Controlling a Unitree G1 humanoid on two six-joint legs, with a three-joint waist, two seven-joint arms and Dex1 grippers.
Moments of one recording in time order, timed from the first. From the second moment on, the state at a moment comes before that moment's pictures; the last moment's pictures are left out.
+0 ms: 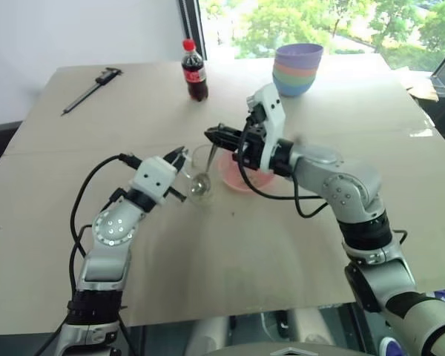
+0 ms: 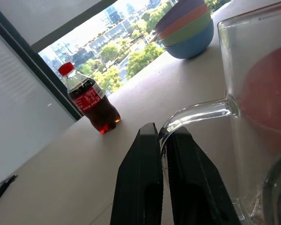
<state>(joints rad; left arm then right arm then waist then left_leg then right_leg) -0.17 0.49 0.11 -0.11 0.02 -0.16 -0.44 -0.81 -0.14 0.19 -0.18 0.71 0.85 0.36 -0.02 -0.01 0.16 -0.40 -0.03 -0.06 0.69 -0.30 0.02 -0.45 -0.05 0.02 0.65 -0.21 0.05</state>
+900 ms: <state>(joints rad) -0.16 0.48 0.11 -0.09 0.01 -0.19 -0.45 -0.84 0.04 -0.13 -0.13 0.85 1.16 0.14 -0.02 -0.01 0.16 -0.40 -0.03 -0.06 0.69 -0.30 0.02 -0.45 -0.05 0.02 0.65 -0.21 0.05</state>
